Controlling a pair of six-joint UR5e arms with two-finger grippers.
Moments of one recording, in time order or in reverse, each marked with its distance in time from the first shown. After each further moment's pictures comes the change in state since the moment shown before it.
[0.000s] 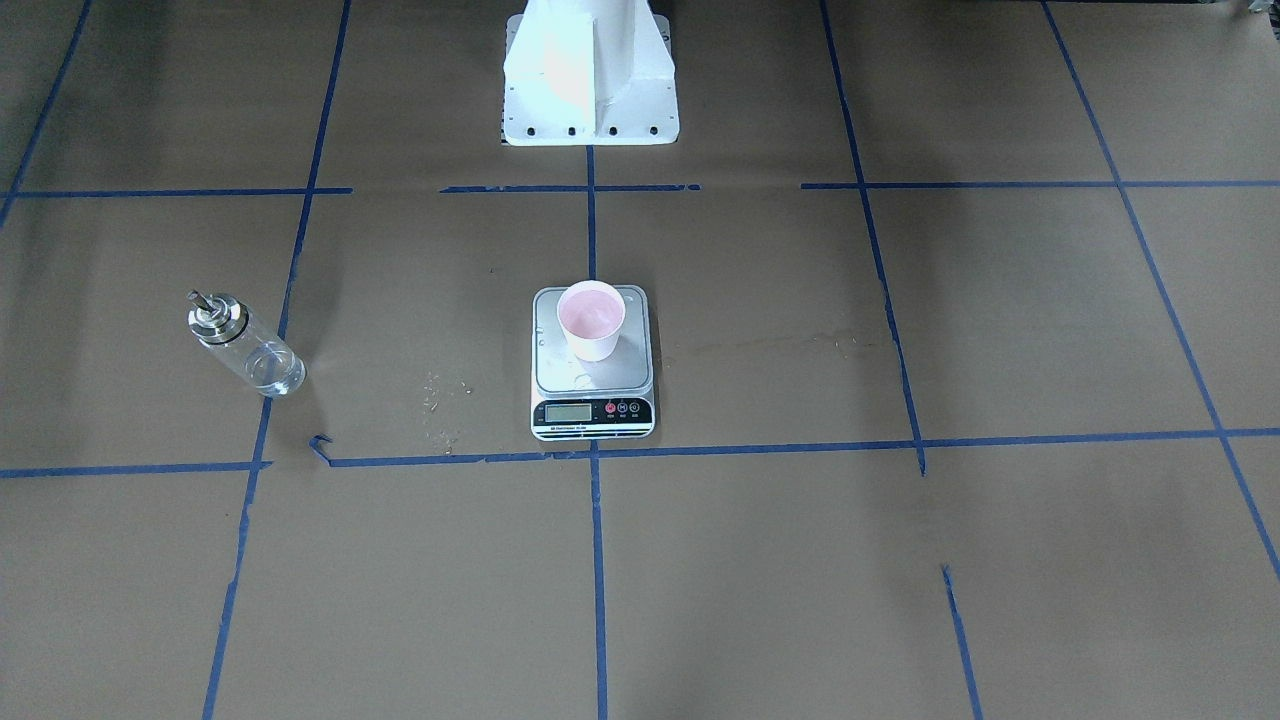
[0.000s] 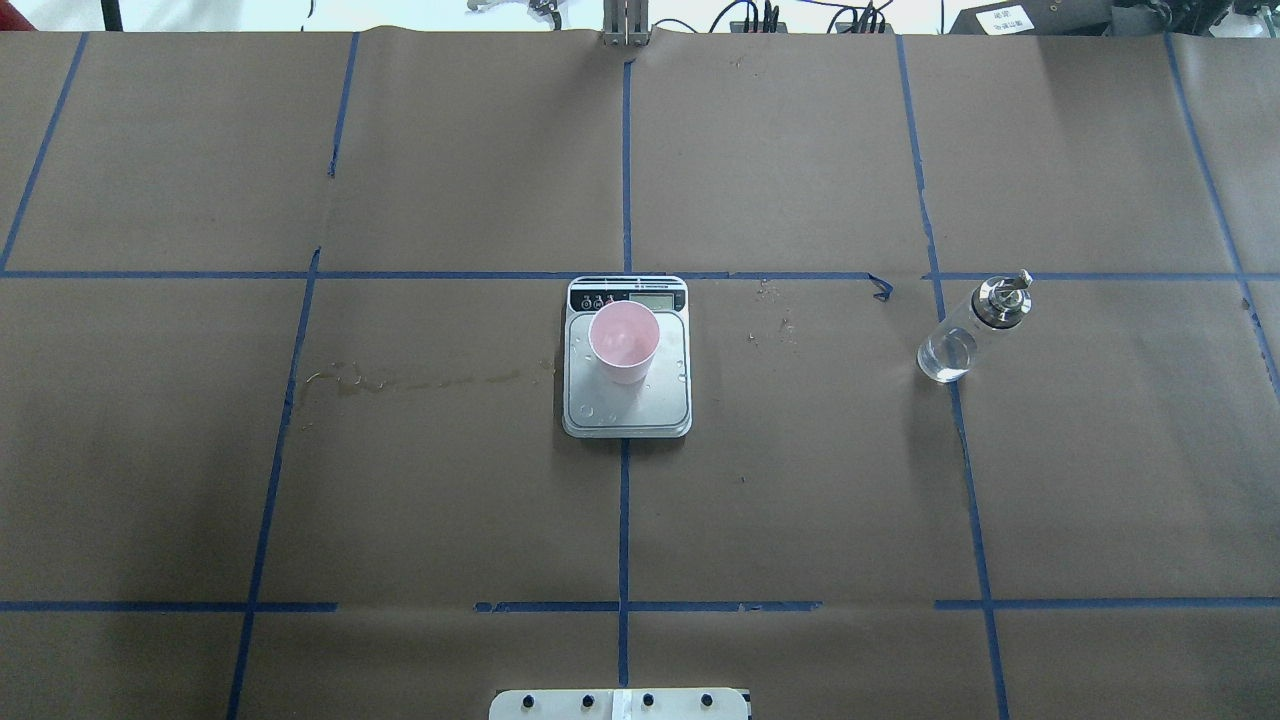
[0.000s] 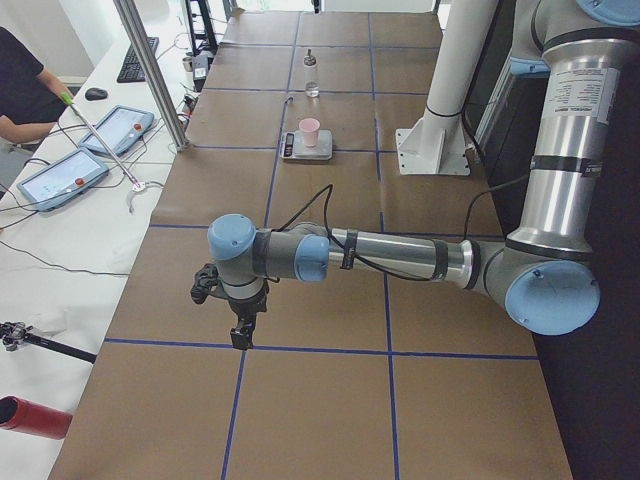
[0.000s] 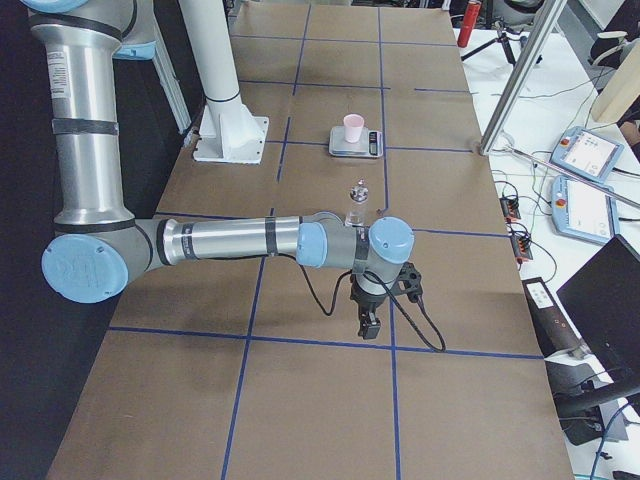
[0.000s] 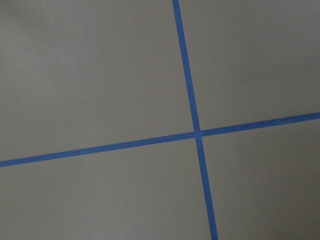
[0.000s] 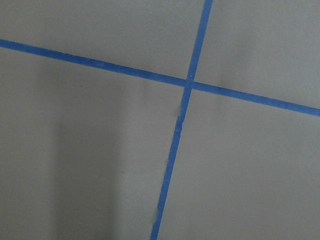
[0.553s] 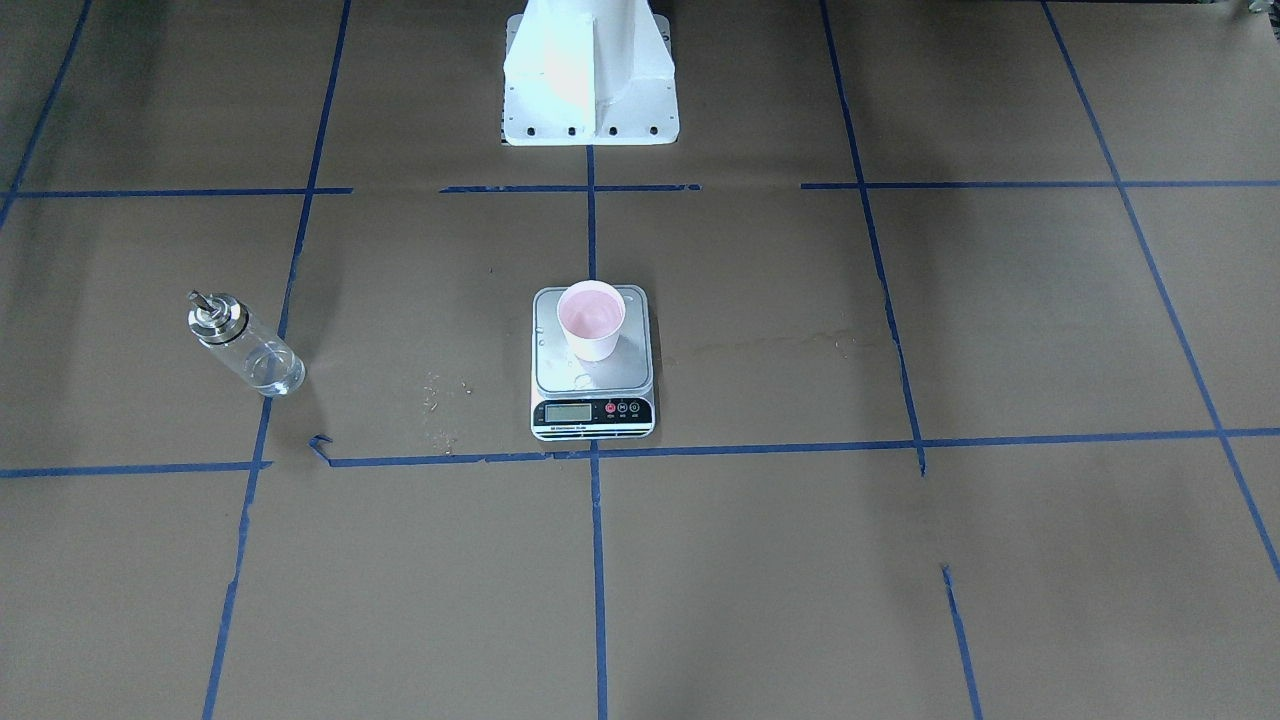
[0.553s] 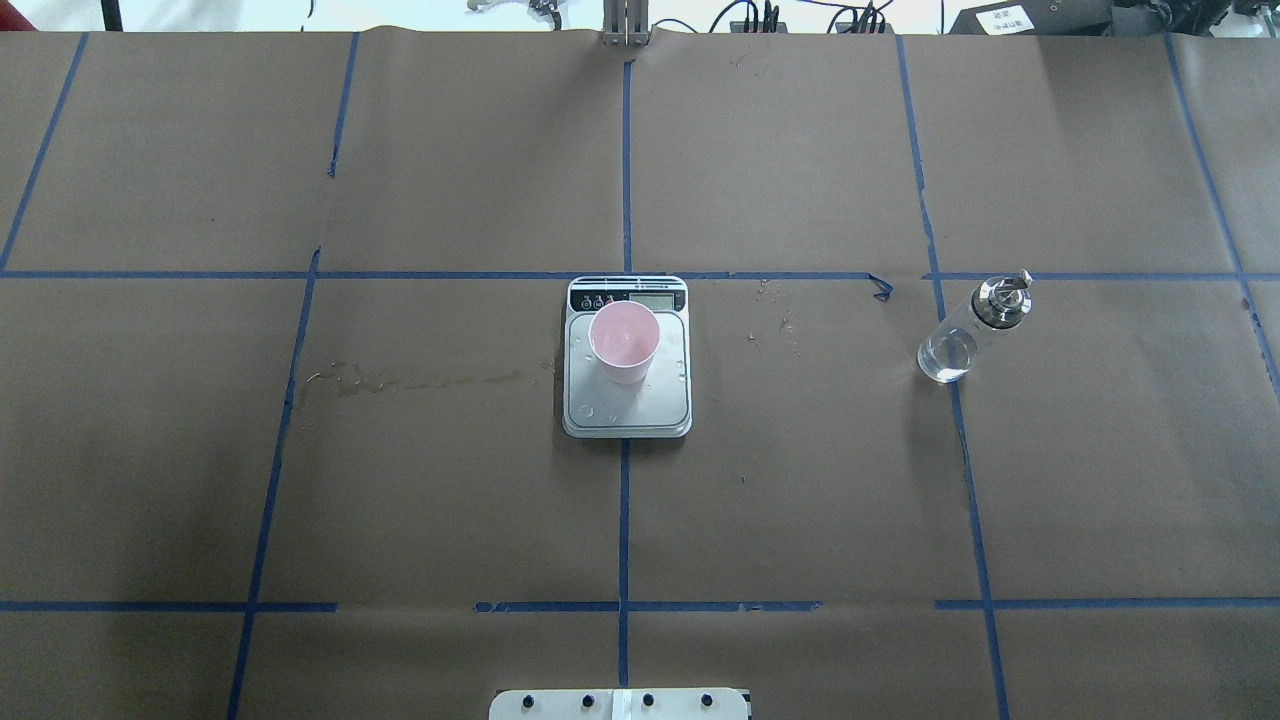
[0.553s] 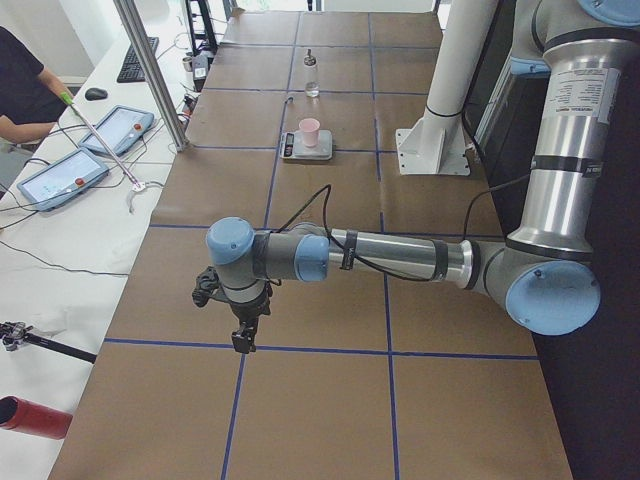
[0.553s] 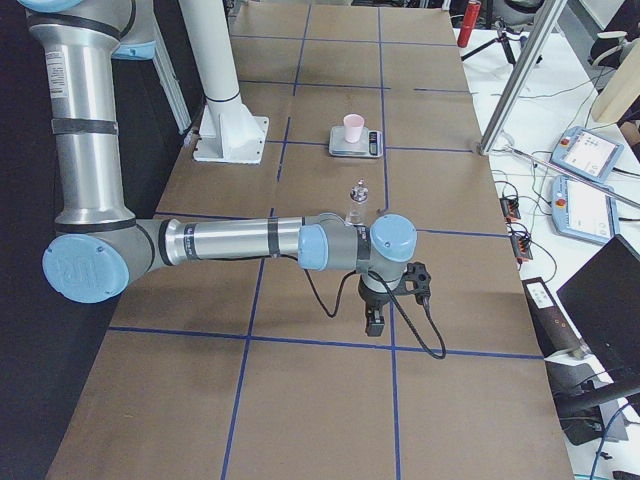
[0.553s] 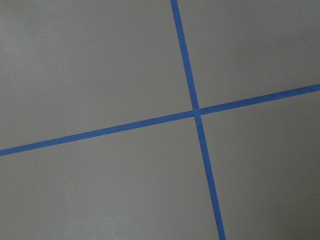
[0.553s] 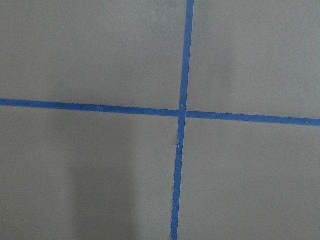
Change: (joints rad) left arm -0.006 0.001 0.003 0.019 -0.003 0.034; right arm 0.028 0.005 -0.008 0.122 0.038 0.199
